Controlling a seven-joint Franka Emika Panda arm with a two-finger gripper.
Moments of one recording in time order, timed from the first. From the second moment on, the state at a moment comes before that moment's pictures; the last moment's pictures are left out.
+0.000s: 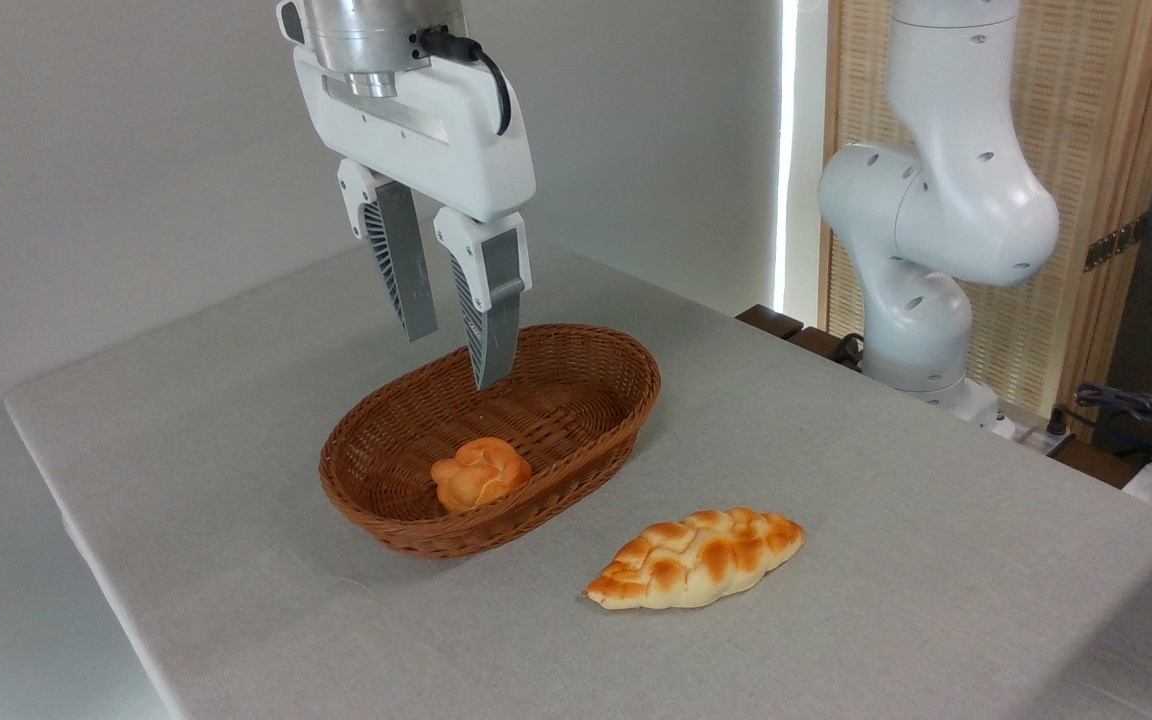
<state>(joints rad) -0.05 -0.02 0.03 -1.59 -0.04 1.60 0.75</state>
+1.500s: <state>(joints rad) -0.05 -0.19 0.07 -1.89 -0.02 1.64 0.93</state>
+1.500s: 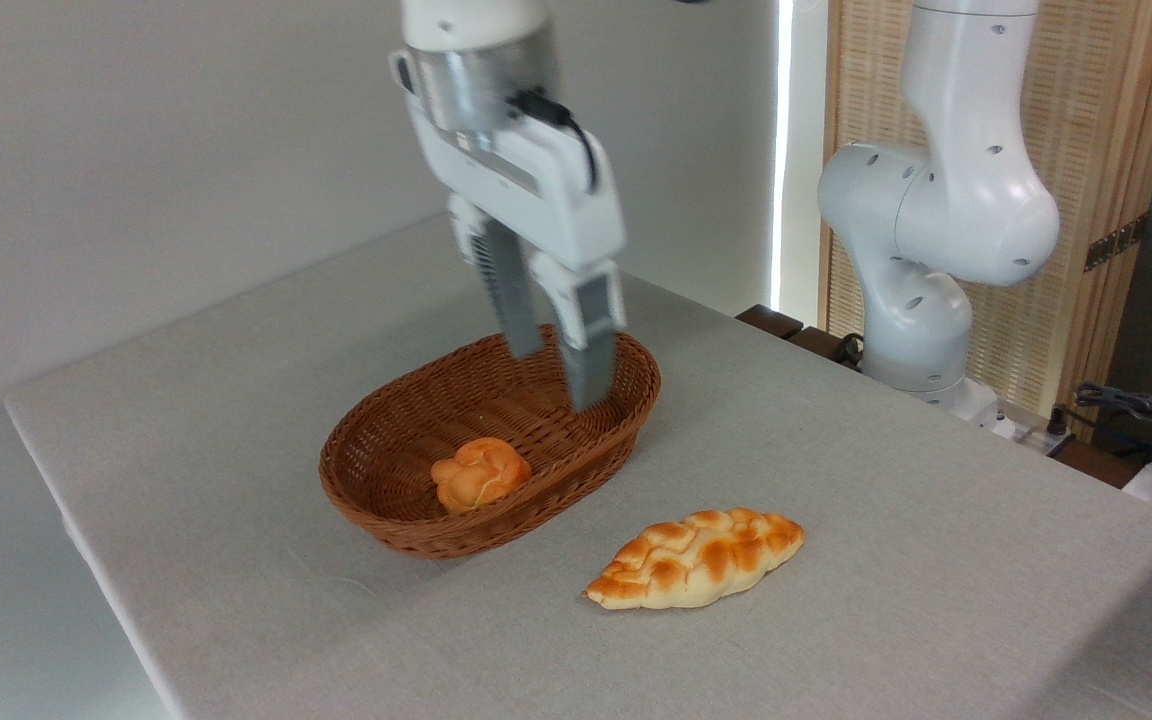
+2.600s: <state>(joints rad) -0.01 -0.24 0.15 -2.35 0.10 2.01 1.19</state>
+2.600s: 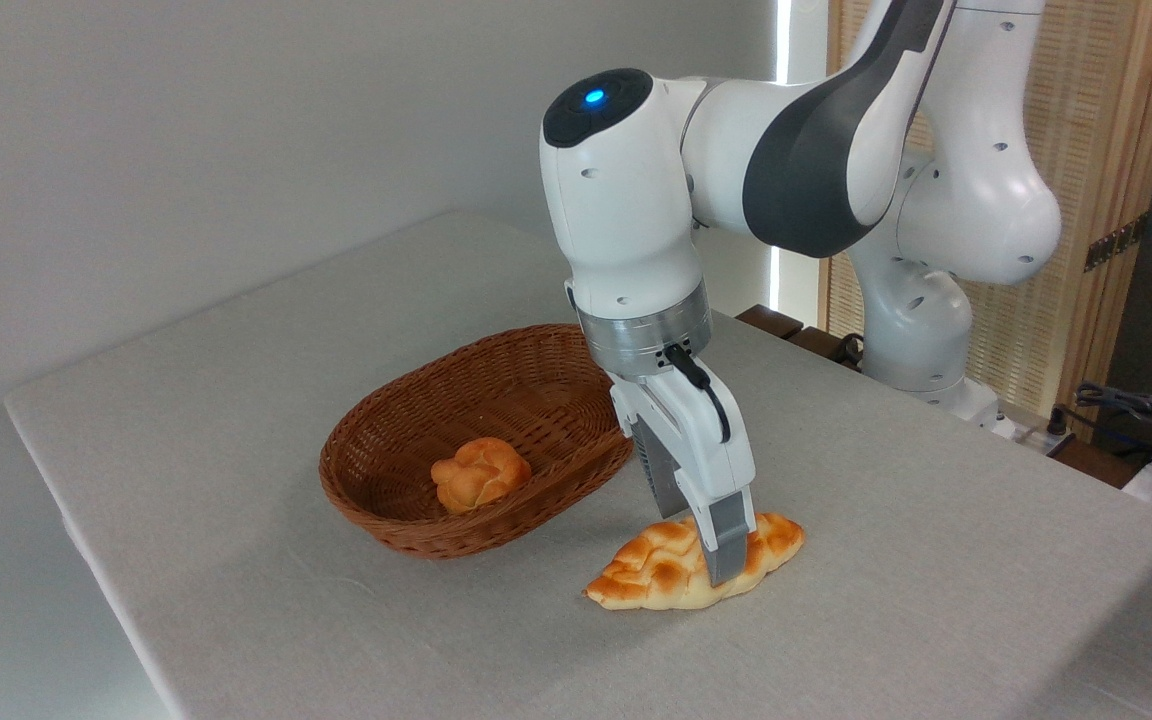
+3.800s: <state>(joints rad) -0.01 -0.18 0.15 -2.35 0.18 2.01 1.22</state>
